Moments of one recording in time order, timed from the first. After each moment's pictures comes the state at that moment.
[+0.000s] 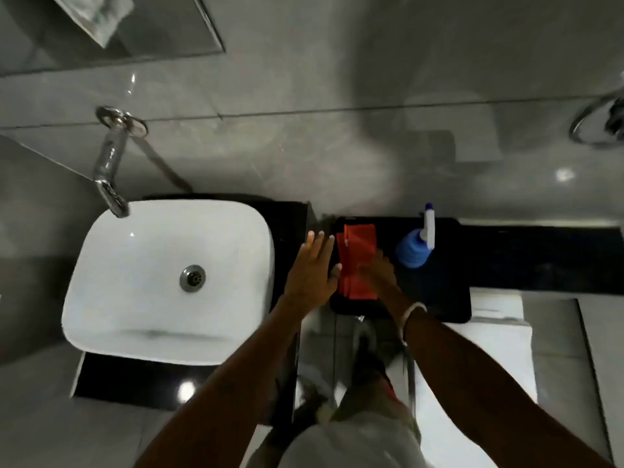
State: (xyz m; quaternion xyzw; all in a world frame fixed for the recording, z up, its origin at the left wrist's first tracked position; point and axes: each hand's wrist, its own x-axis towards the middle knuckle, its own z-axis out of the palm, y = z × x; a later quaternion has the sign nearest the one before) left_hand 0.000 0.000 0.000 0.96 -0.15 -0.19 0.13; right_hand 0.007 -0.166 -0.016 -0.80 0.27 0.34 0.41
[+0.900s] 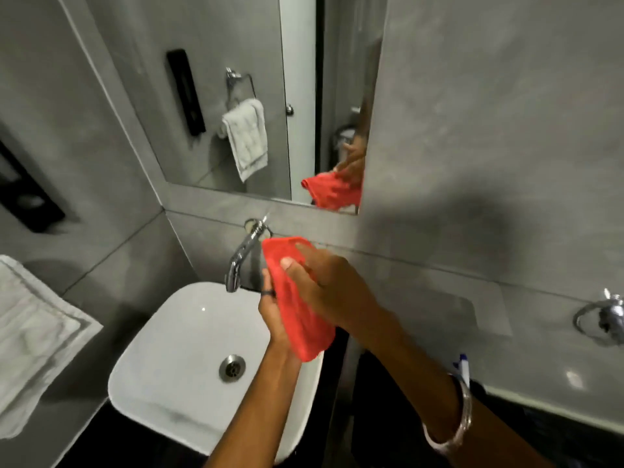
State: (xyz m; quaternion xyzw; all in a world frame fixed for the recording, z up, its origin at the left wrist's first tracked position) left_hand 0.034 0.100 0.221 0.39 0.13 0.05 0.91; right_hand 0.037 0.010 0.306 -0.90 -0.22 -0.01 0.37
